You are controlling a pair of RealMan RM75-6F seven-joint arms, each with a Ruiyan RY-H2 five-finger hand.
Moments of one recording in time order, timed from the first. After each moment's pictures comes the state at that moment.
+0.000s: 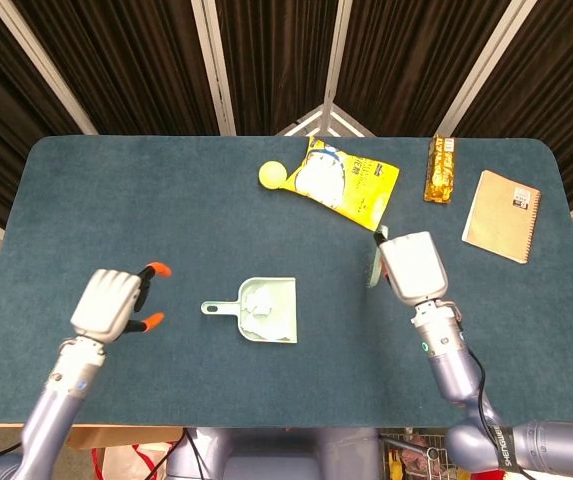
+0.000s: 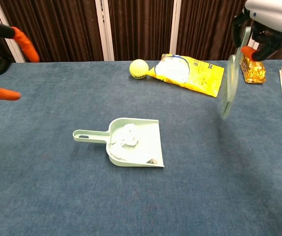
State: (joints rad) left arm -0.58 -1.22 0.02 -2.04 1.22 1.44 0.44; right arm 0.78 -1.31 0.10 -1.86 -1.00 1.43 -0.90
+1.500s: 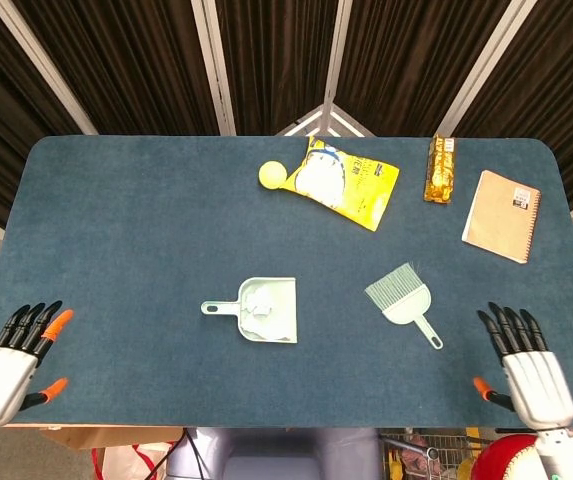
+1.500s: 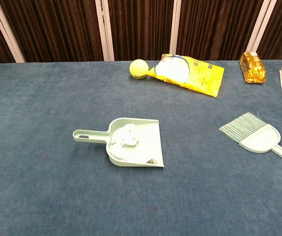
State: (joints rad) left arm -0.13 -1.14 0.20 -1.60 1.70 1.65 0.14; right arm 0.18 -1.14 -0.24 -1.68 -1.55 1.70 -0.14
